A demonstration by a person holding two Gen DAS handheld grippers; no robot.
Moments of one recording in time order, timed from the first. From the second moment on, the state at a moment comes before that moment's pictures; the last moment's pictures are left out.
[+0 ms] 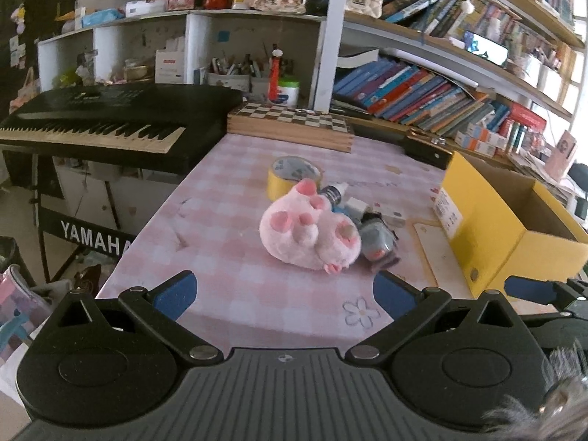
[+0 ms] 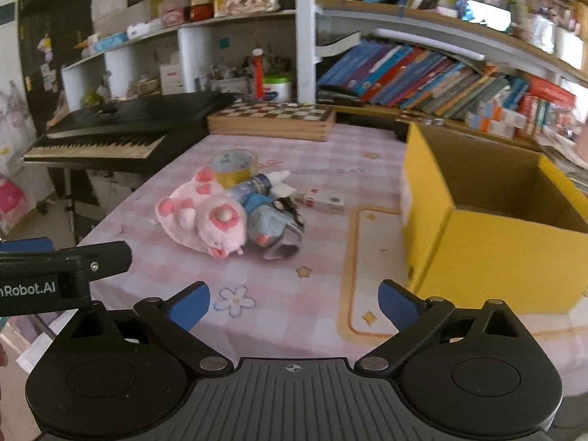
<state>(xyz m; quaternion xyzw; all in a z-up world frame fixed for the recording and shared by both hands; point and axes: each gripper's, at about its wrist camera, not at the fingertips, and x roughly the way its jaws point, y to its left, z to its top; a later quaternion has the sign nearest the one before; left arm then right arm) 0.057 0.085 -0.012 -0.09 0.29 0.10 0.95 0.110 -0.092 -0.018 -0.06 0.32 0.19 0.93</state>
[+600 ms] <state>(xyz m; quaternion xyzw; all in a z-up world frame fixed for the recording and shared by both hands) 0.179 0.102 -0.033 -0.09 0.33 0.10 0.94 0.207 -0.071 -0.042 -0.06 0.37 0.22 0.90</state>
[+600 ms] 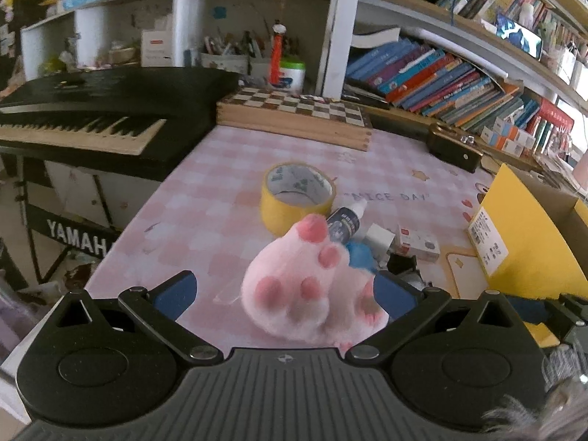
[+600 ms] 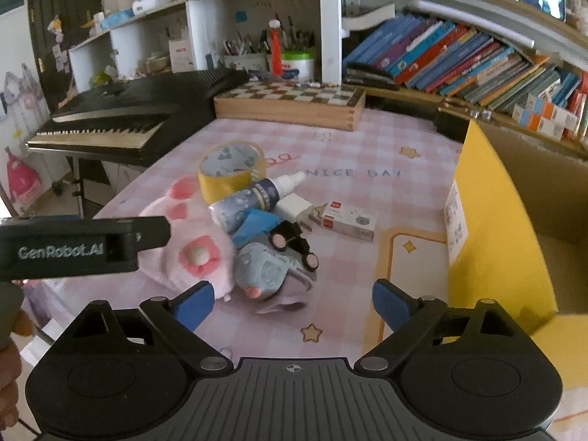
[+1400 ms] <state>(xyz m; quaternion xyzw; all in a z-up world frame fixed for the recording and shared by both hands) 0.186 0.152 -0.048 -0.22 0.37 0.13 0.89 0.252 -0.053 -0.072 -0.02 0.43 0.28 0.86</state>
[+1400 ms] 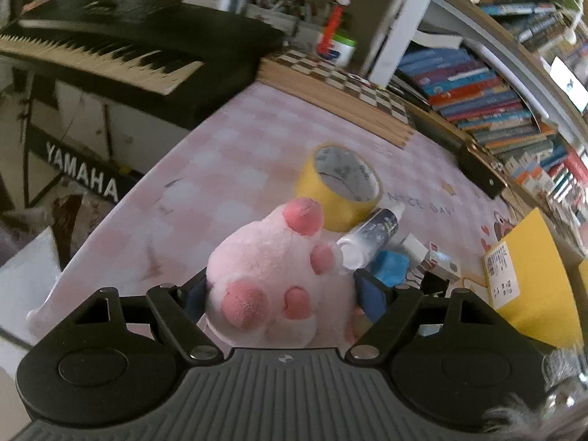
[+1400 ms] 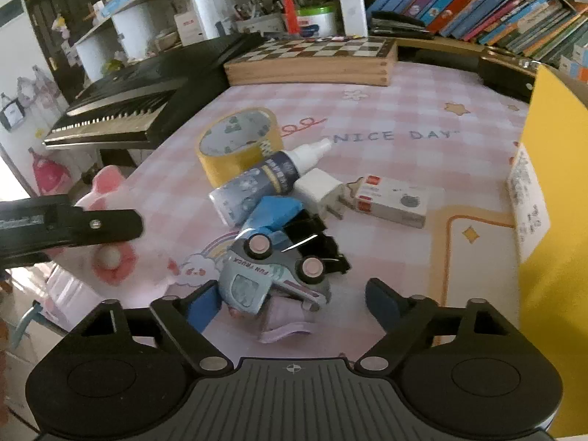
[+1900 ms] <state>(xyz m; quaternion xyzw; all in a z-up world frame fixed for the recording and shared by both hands) 0.154 0.143 -0.026 -0.23 0.33 0.11 0.91 0.235 -0.053 -0.049 -0.03 0.39 0.29 0.87</state>
